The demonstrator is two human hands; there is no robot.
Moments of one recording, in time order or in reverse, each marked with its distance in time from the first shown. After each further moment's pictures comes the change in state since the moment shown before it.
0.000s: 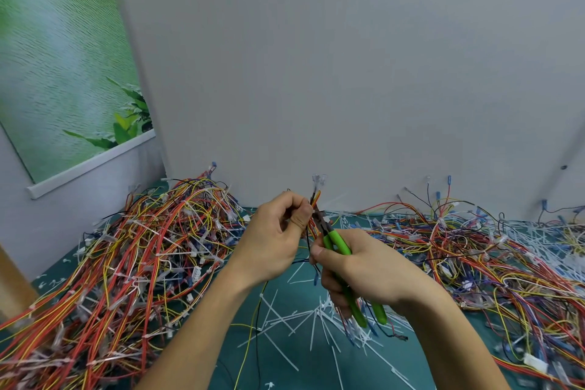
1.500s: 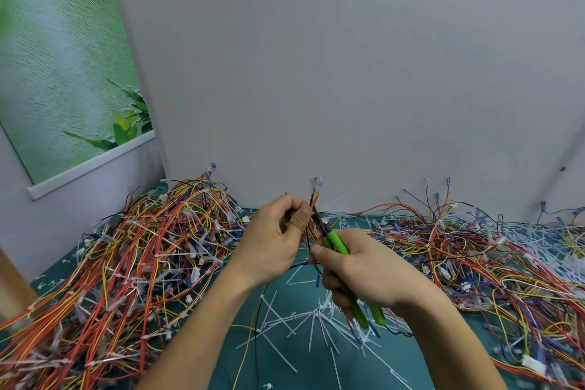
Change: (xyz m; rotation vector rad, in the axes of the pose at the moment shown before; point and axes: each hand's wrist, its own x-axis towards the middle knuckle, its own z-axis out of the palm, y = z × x) left_hand 0.001 -0.002 0.002 0.029 0.012 -0.010; right_hand 0.003 0.004 -0.001 -0.039 0.036 0.002
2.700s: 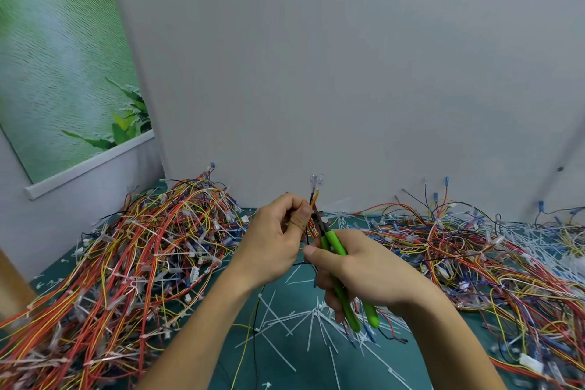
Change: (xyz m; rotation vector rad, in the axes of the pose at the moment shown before) left_hand -0.001 0.004 0.001 0.021 -0.004 0.024; right_hand -0.007 -0.009 0.002 0.055 -0.041 -0.004
